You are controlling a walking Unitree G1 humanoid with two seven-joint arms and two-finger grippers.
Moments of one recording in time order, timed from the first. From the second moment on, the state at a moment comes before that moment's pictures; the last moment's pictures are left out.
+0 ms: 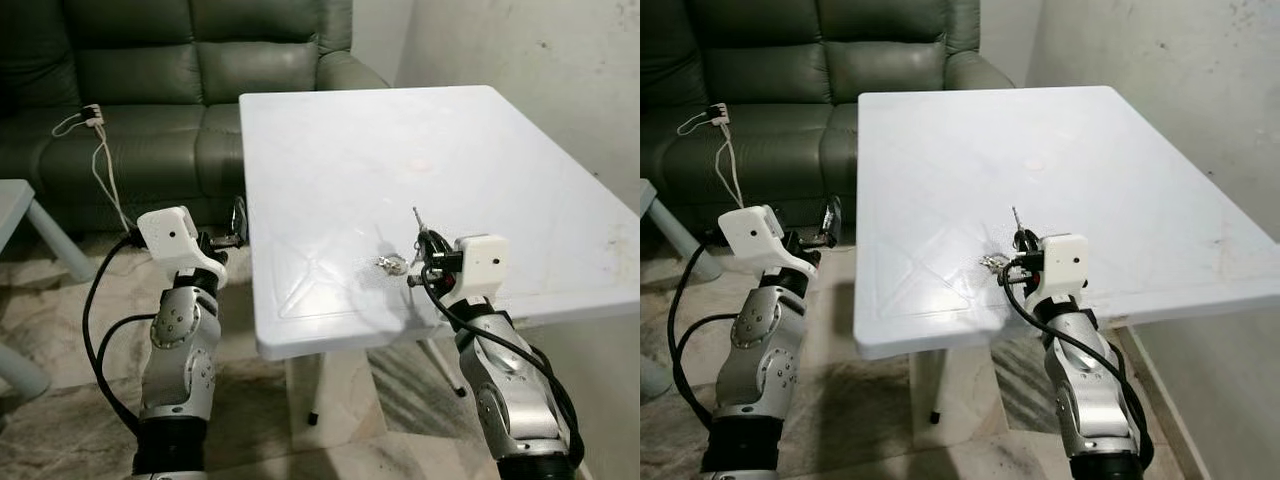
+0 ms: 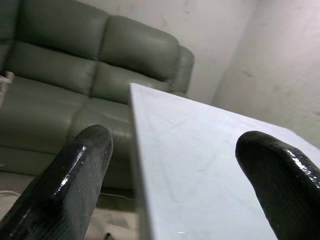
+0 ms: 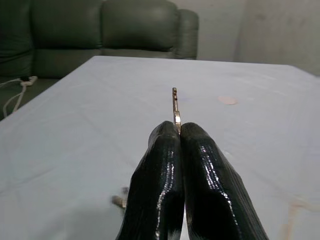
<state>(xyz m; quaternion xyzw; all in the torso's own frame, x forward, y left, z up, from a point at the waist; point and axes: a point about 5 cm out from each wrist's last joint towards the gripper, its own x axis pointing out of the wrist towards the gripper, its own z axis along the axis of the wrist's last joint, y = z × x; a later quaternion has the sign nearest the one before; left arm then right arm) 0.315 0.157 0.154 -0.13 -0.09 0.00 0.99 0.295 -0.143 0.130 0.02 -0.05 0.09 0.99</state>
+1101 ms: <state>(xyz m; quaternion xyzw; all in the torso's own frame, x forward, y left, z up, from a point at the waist) 0.315 0.162 0.152 -0.12 -0.08 0.02 0.99 0.294 -0.139 0.129 0.02 -0.04 0.10 0.99</state>
